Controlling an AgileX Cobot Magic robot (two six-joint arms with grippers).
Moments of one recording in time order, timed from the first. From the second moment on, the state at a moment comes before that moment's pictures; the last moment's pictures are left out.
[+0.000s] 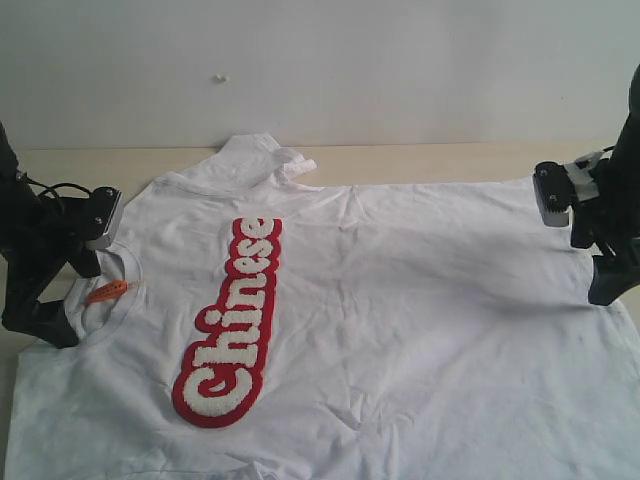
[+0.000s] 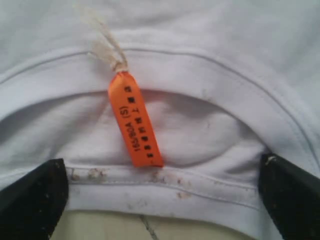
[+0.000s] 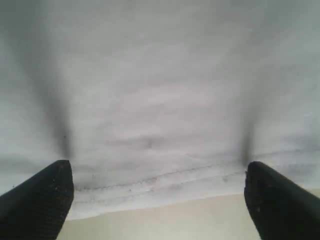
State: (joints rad) left arm -0.04 2.12 -1.34 -0.24 0.87 1.63; right arm -0.23 2.20 -1.55 0.02 1.03 -1.47
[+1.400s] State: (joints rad) left arm -0.04 2.12 -1.34 -0.24 0.87 1.63; right arm -0.24 2.25 -1.57 0.27 0.99 -1.44
